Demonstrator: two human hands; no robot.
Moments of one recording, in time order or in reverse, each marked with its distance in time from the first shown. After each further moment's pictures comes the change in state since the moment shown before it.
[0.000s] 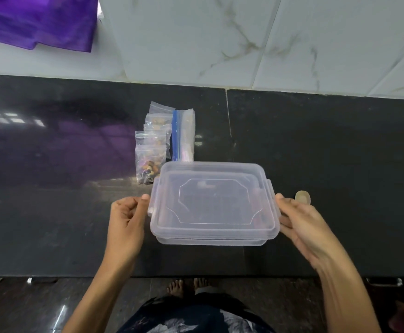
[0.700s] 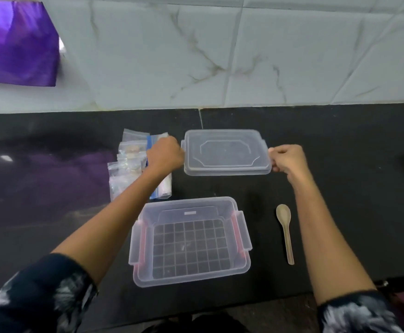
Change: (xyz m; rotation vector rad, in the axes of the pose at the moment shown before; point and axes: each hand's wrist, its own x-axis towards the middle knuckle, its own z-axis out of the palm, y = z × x) left_hand 0.166 0.082 0.130 0.884 -0.265 0.161; right_hand 0.142 -0.089 -0.040 -0.327 0.497 -0.204
